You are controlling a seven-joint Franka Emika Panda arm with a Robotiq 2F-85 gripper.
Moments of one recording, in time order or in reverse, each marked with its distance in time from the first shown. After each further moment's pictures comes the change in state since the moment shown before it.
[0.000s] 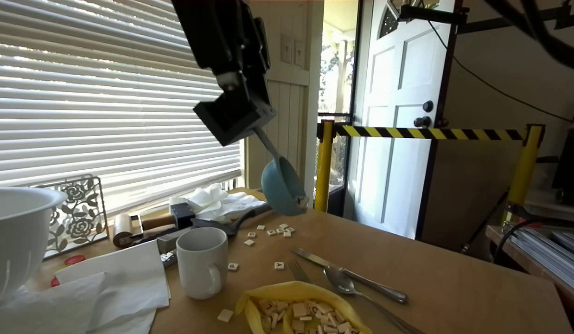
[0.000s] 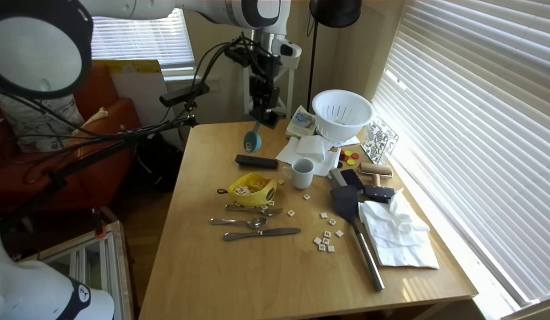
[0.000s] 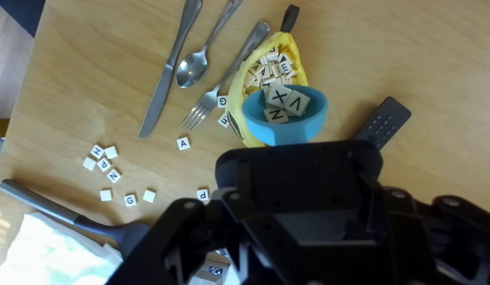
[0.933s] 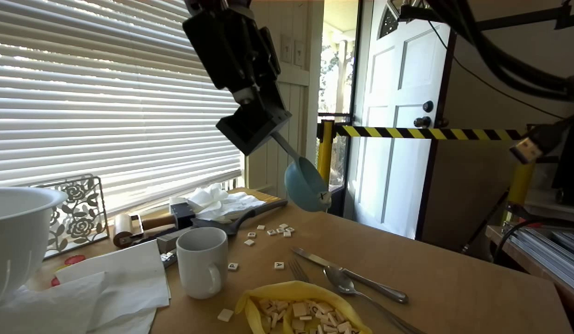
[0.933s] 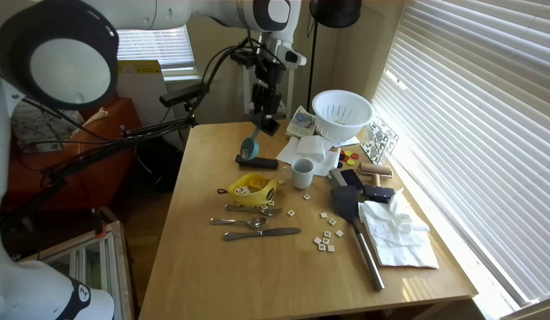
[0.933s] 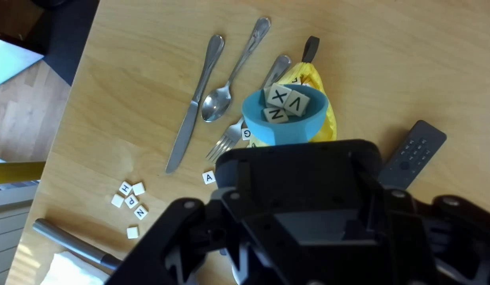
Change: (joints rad) arm 0.001 0.102 -0.017 0.137 -0.009 -0.176 0.044
